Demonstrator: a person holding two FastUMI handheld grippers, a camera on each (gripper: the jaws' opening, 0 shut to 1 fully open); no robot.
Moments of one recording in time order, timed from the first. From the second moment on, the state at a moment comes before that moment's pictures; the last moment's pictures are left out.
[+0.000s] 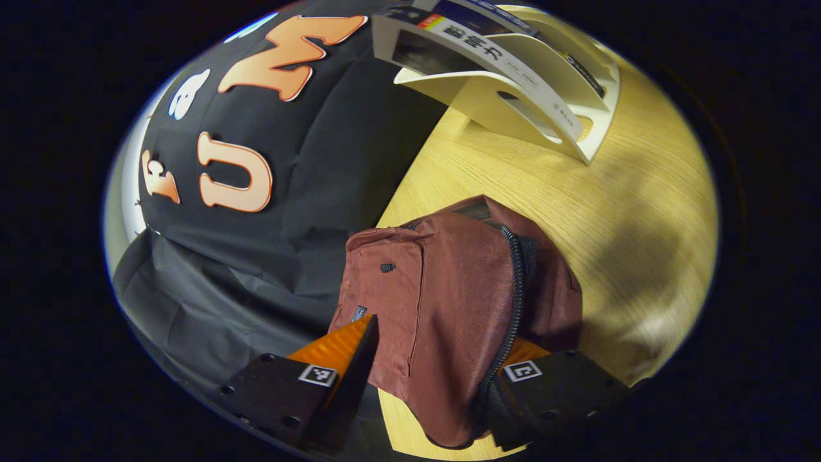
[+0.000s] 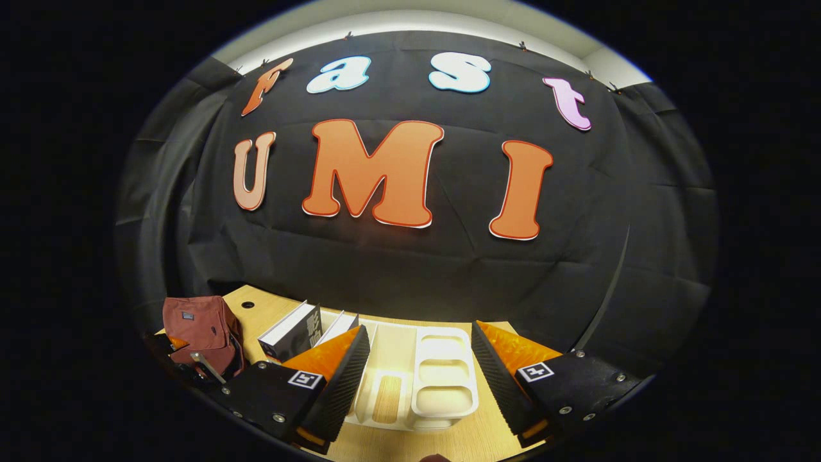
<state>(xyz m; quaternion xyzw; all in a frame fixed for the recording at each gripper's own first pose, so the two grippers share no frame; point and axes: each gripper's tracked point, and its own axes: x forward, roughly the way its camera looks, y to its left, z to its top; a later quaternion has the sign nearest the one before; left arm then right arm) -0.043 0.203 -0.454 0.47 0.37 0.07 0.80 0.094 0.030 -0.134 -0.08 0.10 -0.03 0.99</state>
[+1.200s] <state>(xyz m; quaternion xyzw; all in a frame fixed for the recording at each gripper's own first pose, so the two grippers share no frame) 0.013 0.266 -0.348 0.21 0.48 -0.13 0.84 0.162 0.188 -0.138 -0.10 0.29 0.05 0.95</state>
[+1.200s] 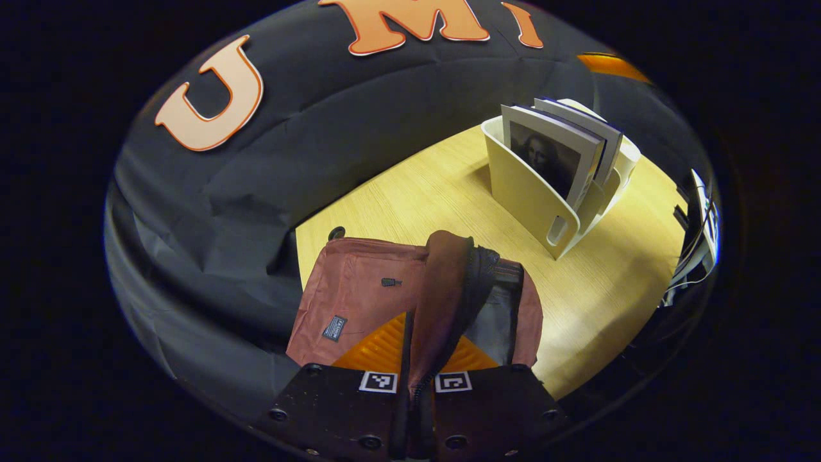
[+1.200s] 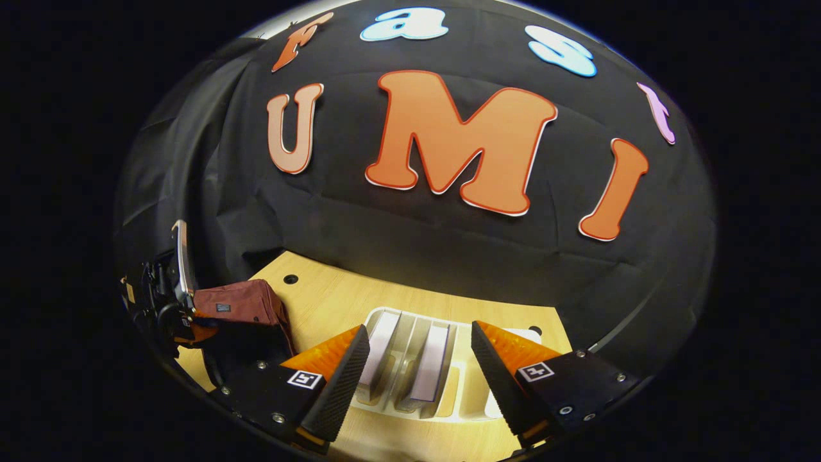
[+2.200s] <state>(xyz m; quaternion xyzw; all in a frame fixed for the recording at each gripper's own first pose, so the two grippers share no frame) 0.056 0.295 -0.318 0.17 0.50 -0.23 0.81 0.195 0.215 -0.297 0.00 0.63 -0.01 0.77</state>
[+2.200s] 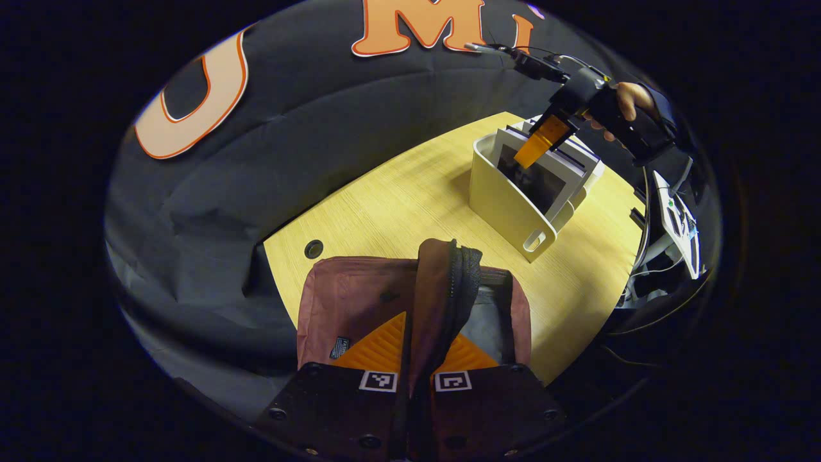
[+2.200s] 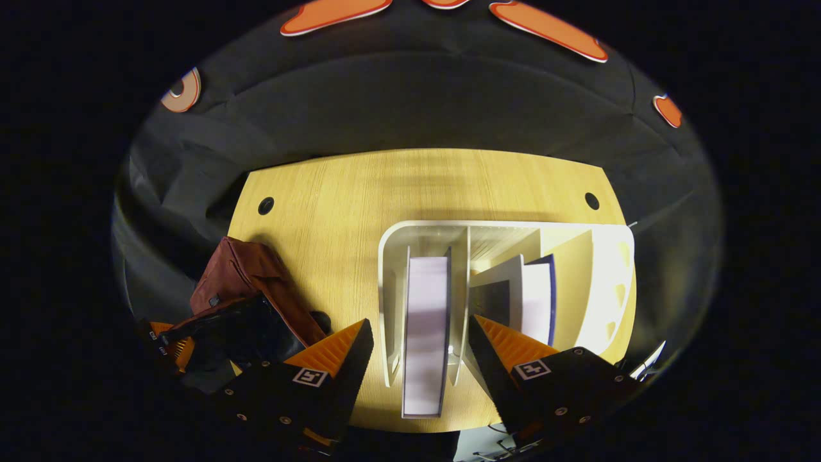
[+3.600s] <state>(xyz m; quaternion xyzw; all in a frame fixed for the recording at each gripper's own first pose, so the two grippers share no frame) 0.039 0.284 -0.315 0.20 0.57 -0.17 0.78 0.139 0.148 -0.174 0.16 0.54 0.05 0.82</state>
